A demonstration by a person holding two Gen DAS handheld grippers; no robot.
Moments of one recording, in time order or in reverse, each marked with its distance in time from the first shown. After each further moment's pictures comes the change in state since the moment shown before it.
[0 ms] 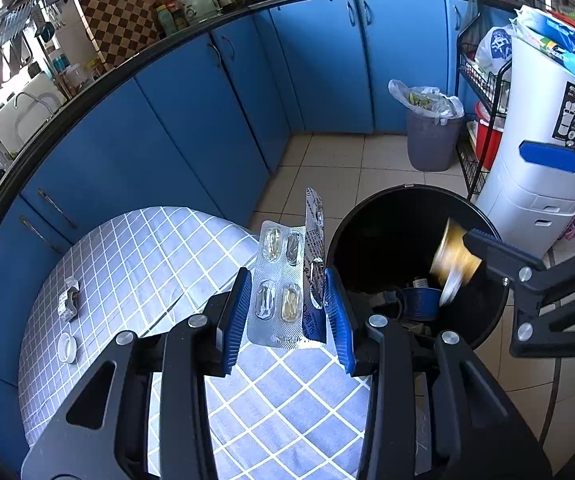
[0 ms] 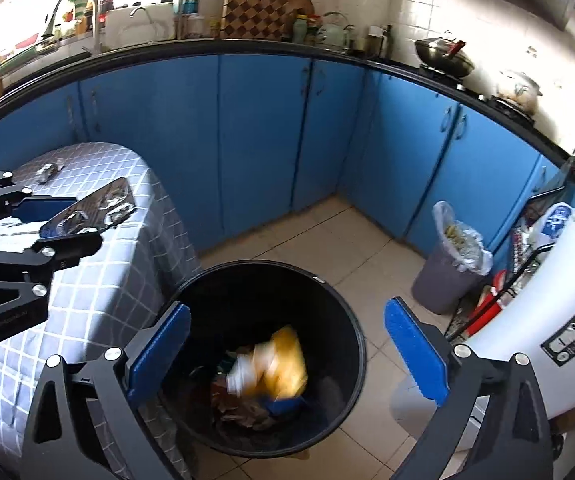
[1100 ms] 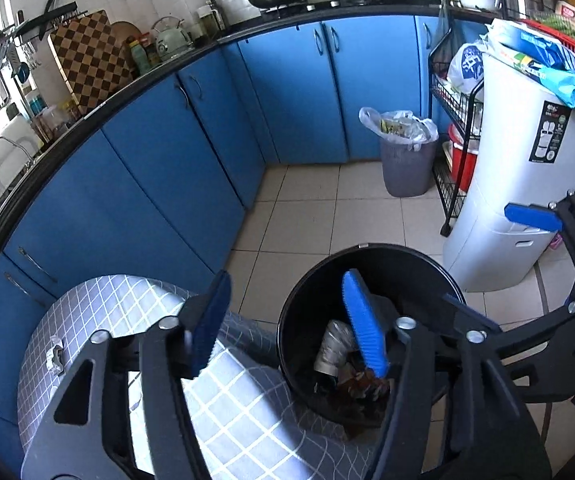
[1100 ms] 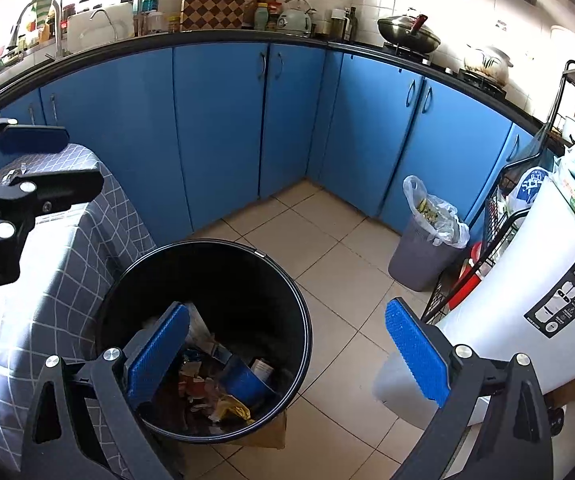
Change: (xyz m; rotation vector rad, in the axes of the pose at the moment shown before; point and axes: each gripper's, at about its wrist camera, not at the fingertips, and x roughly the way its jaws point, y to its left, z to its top) left arm -0.004 -0.045 0.053 0.057 -0.100 -0.054; right arm 0.012 -0.052 -0.020 0.078 0.038 -0.058
